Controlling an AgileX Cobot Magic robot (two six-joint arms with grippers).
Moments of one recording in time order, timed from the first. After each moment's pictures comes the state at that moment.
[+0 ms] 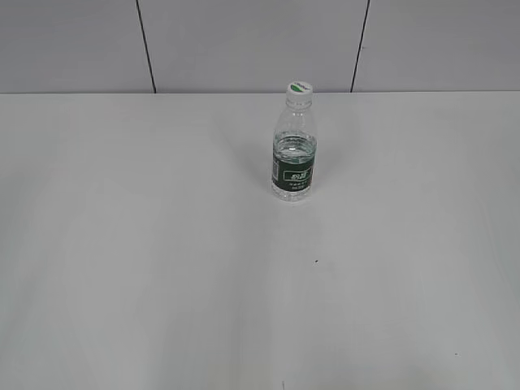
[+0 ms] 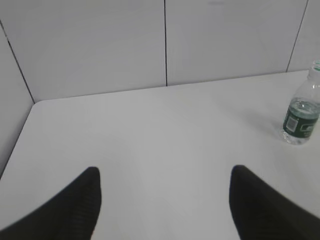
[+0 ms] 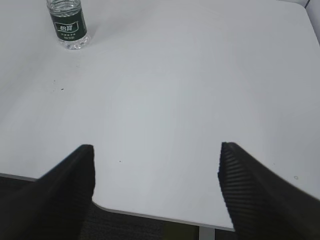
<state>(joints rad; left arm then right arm) 0.03 0.08 -0.61 -0.12 0.90 0.15 0.08 -0.01 -0.52 0.12 1.10 -0.25</state>
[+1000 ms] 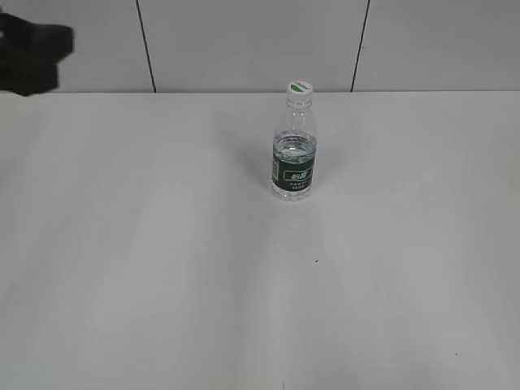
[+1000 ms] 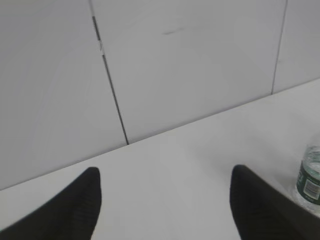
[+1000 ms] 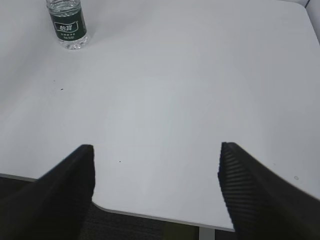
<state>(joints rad) -0.33 1.07 -0.66 -0.61 -0.09 0.75 0.08 -0.01 -0.52 0.12 1.10 -0.25</state>
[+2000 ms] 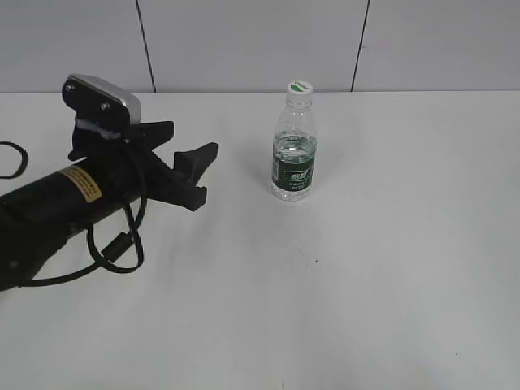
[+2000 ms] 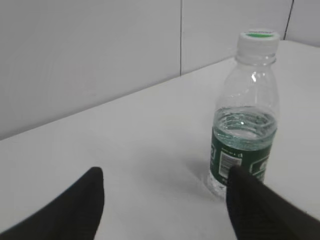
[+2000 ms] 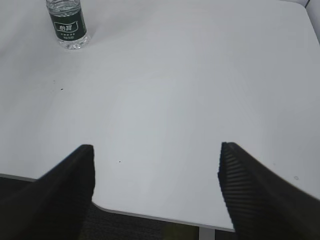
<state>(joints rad) -0.47 1.82 -0.59 0.17 -0.93 -0.02 0.08 -0.01 -0.52 0.12 1.10 -0.25</state>
